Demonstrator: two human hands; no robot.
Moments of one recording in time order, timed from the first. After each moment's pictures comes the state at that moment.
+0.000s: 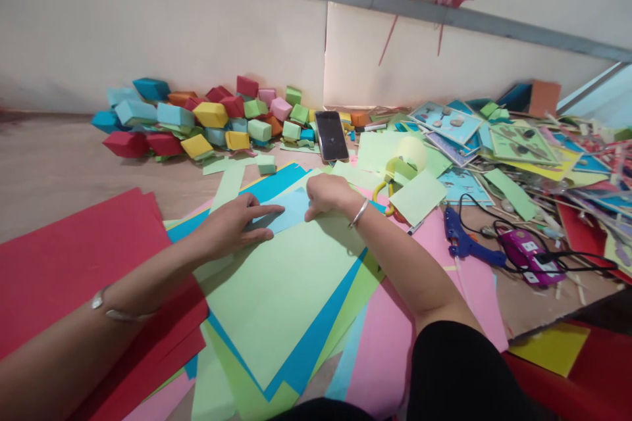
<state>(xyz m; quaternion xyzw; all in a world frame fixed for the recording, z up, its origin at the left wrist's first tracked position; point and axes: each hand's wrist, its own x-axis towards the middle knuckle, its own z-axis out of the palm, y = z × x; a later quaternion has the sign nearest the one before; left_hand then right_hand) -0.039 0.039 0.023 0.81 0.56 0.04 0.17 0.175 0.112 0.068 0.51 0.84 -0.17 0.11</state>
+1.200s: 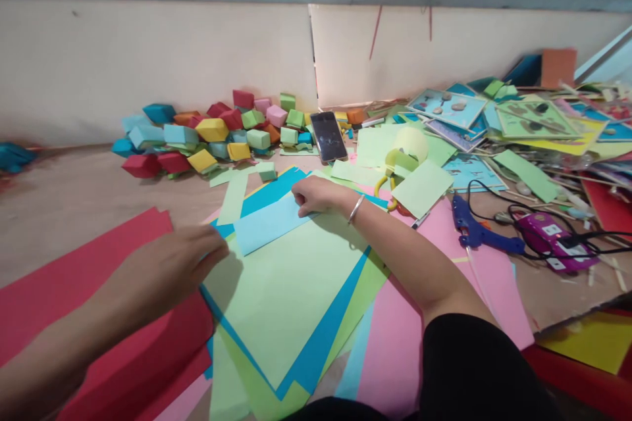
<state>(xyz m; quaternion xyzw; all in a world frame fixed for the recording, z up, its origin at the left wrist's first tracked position) -0.070 -0.017 0.068 0.80 0.59 -0.06 0.06 0.172 0.121 0.052 0.37 0.89 -0.26 0.02</state>
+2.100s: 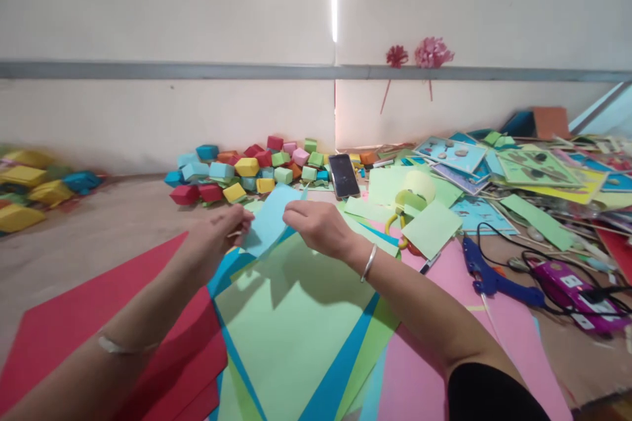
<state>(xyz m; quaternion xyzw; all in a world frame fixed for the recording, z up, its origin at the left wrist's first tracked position) -0.057 0.036 0.070 0.50 0.61 0.48 0.39 0.161 0.086 0.065 0.23 0.92 0.02 -0.32</state>
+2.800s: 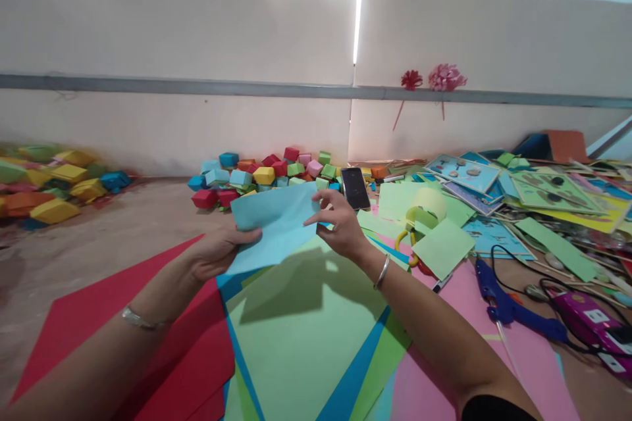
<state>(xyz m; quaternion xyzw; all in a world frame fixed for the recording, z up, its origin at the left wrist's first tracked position) -0.076 0.043 0.076 0.29 0.48 0.45 0.70 0.168 0.110 0.055 0.23 0.83 -0.18 -0.47</state>
